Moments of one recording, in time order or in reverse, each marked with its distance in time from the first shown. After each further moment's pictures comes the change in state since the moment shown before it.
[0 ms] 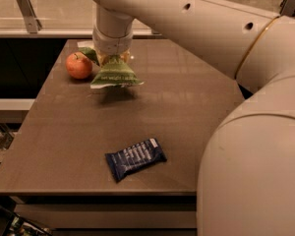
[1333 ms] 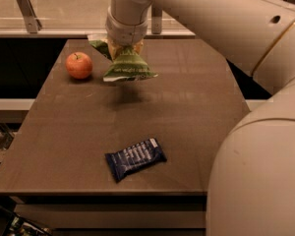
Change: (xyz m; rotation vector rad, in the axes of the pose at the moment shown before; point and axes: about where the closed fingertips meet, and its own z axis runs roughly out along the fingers) arm 0.009 -0.029 -0.035 0.000 0.032 -0.017
